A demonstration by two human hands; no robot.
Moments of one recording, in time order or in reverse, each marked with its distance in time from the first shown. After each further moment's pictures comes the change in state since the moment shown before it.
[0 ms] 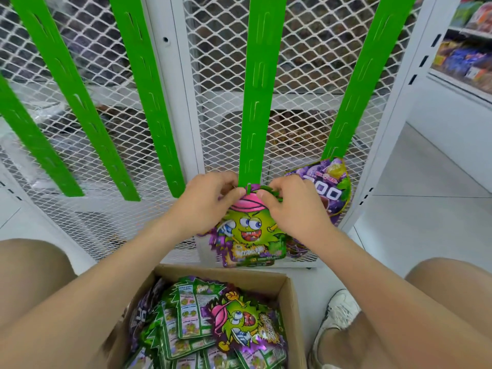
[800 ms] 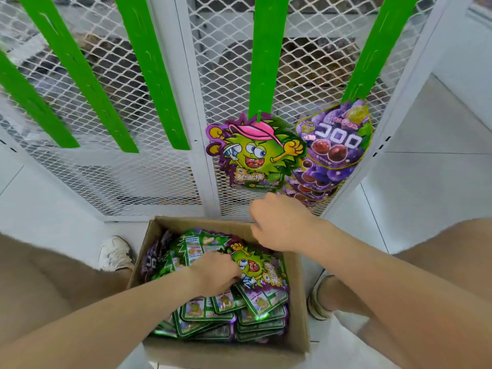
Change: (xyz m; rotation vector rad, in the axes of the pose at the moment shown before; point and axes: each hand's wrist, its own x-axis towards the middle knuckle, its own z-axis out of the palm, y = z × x) left_hand -0.147 -0.072 0.172 0.570 -0.890 0.235; right_hand -0.070 -0.012 0.048 -0.404 -0.661 -0.264
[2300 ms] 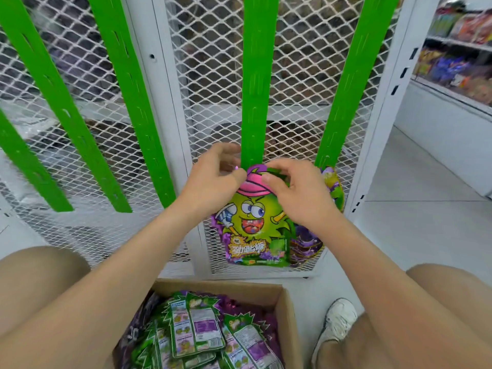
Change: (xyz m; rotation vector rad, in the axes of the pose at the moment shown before) left_hand -0.030 -0.054 -0.276 -1.051 1.107 -0.265; right_hand 0.018 0.074 -0.101 0.670 0.811 0.088
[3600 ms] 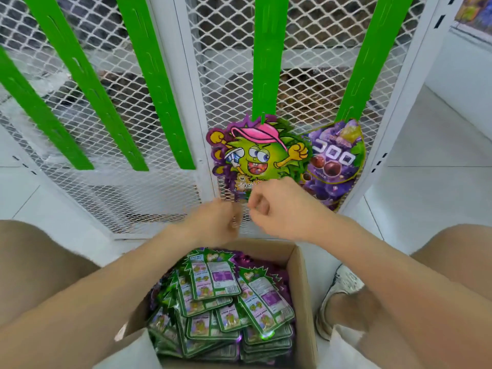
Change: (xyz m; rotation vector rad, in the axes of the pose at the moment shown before) left_hand -0.082 -0.118 0.013 0.816 -0.638 0.011; right_hand -0.071 -0.022 0.041 -0.274 -0.543 -0.030
